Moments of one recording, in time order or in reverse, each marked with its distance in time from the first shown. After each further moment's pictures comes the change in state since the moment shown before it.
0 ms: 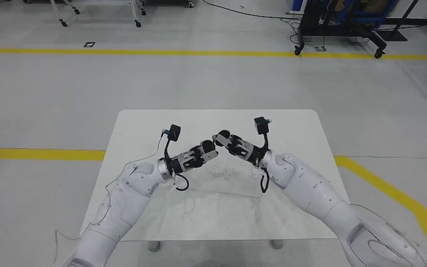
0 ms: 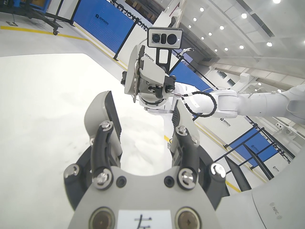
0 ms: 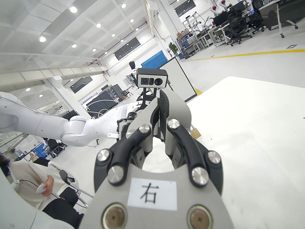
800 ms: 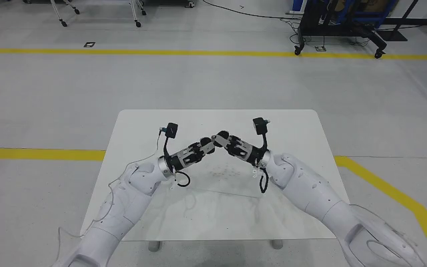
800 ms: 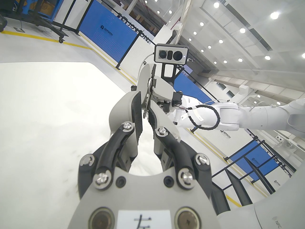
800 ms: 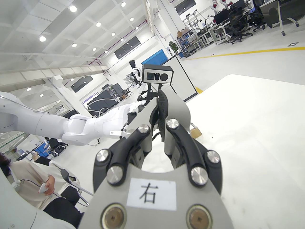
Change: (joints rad) left arm -0.022 -0.016 0.011 0.056 -0.012 0.001 0.067; right arm -0.003 -0.007 0.010 0.006 0.002 0.000 0.022
